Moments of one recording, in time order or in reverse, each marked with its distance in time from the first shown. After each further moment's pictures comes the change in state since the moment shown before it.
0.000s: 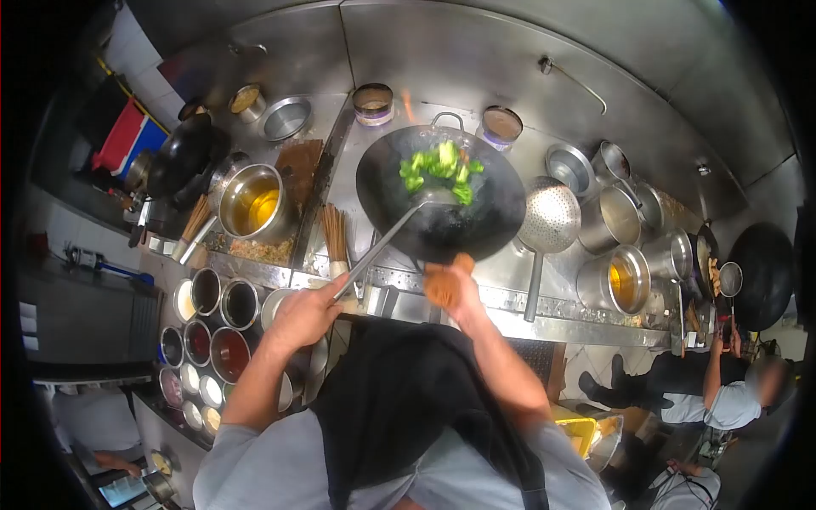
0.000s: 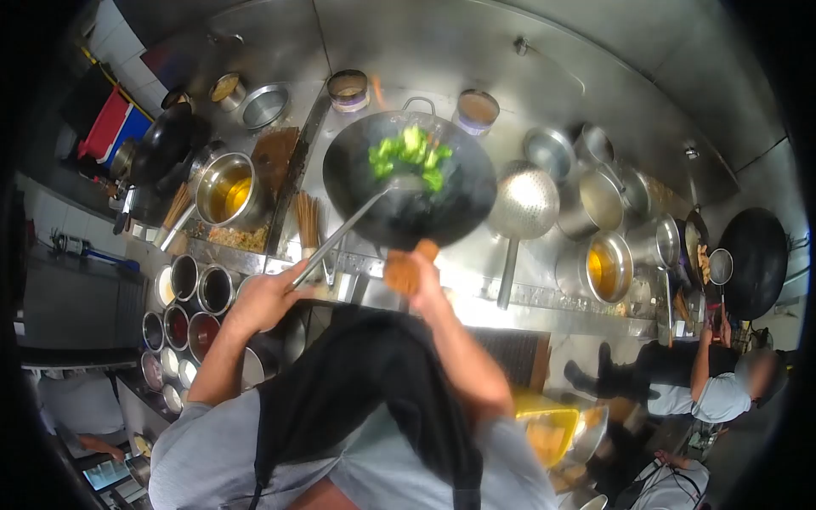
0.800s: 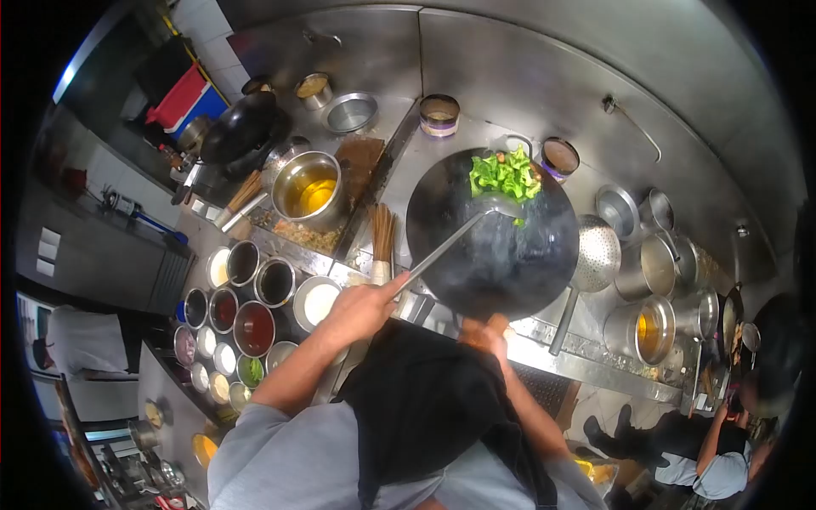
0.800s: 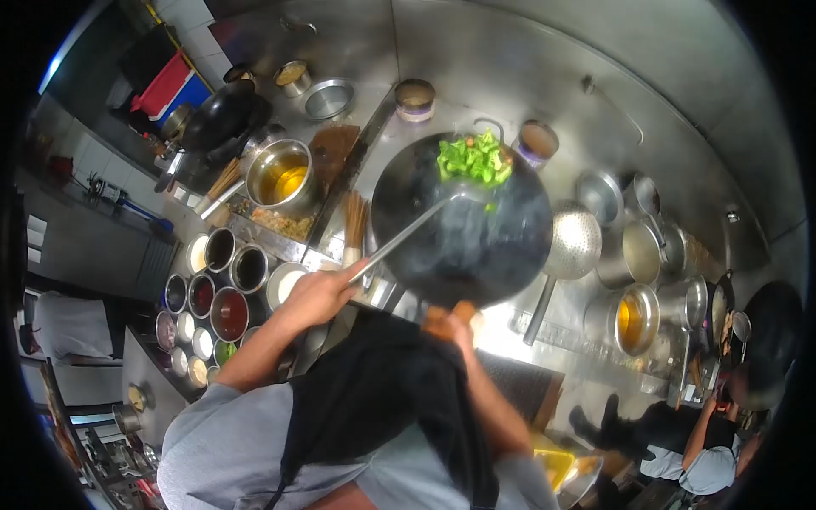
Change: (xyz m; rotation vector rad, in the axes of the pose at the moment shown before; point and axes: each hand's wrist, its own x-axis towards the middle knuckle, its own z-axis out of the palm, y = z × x) left_hand 0.009 0.008 0.025 -0.010 0.096 0.015; right_hand 0.020 0.071 -0.138 -0.199 -0.119 -0.071
